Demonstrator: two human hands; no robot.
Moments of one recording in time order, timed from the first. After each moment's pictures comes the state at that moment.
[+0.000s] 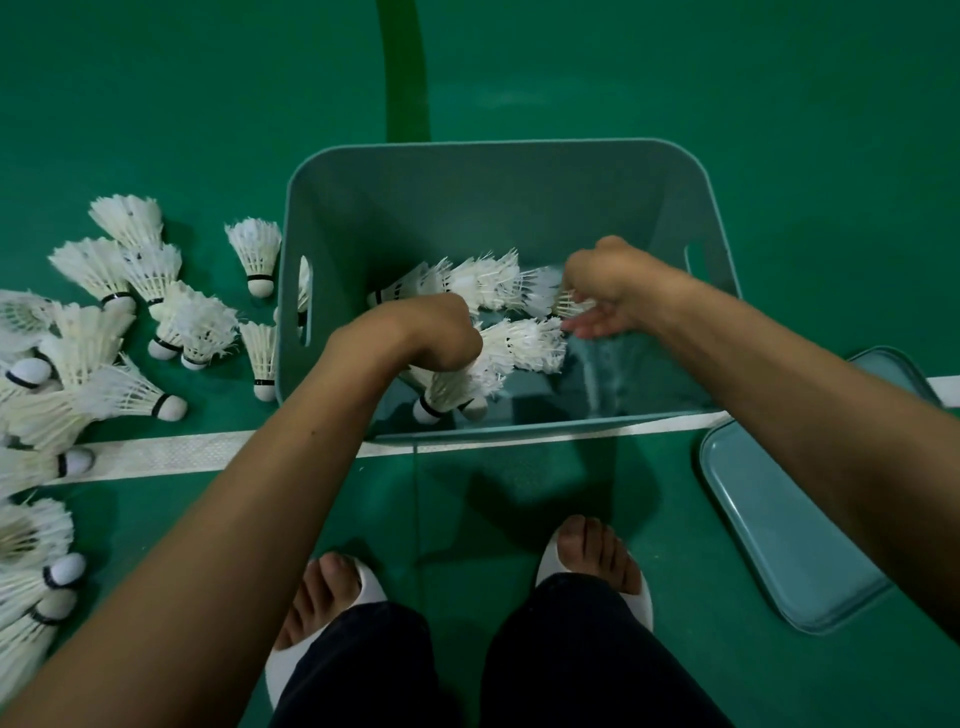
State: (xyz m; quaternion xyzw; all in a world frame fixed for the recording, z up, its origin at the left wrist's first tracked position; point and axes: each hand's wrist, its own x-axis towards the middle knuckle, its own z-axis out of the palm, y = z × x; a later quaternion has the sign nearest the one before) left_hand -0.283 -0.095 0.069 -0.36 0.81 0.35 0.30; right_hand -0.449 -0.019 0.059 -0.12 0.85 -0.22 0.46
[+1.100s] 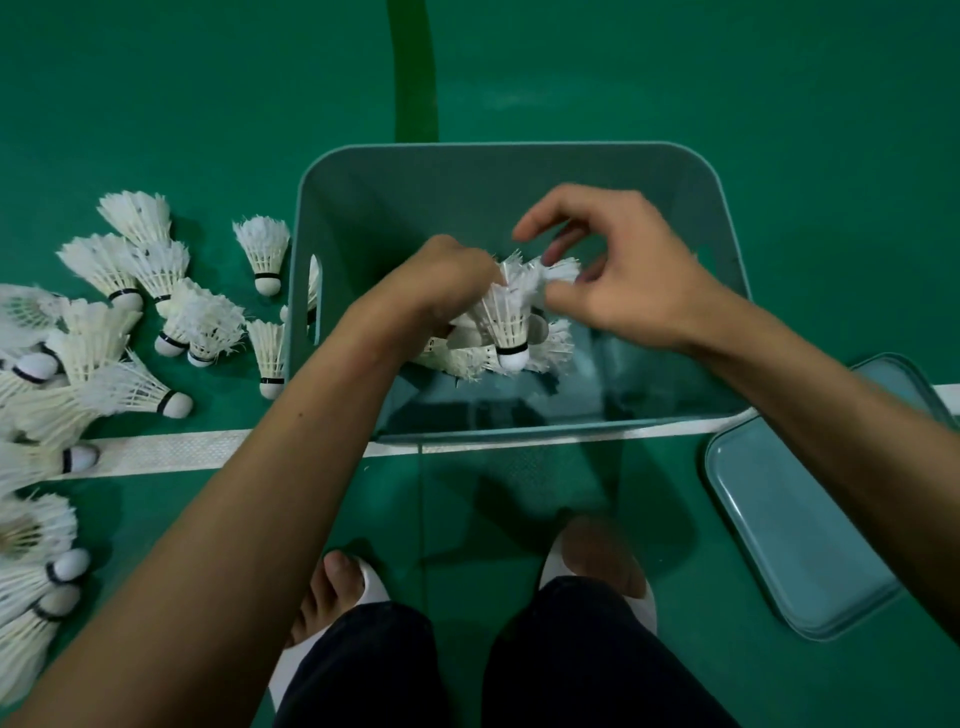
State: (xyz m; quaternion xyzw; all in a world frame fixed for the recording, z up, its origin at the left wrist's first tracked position) left_hand -0.292 -0.103 0.083 -0.49 0.64 0.58 0.04; right_hand -0.428 0.009 0.105 -0.53 0.73 -0.31 0.30
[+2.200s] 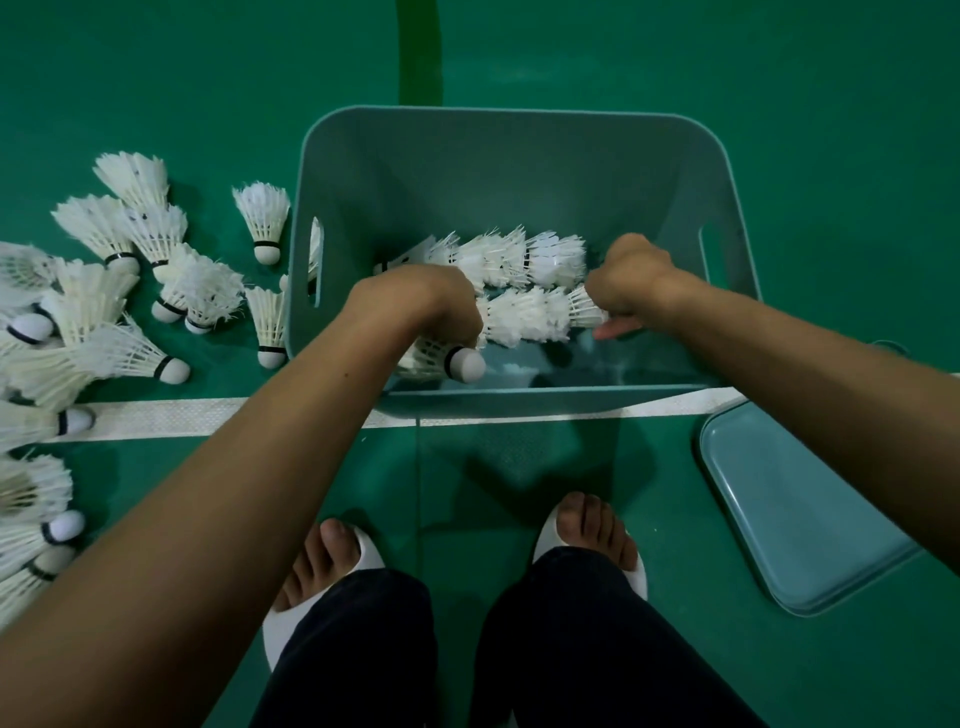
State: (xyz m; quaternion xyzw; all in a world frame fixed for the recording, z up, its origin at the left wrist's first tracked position) left_hand -0.279 -0.103 0.055 -0.38 0.81 0.31 0.32; right_hand -0.436 -0.003 0.057 -0.18 0.92 -0.09 0.35
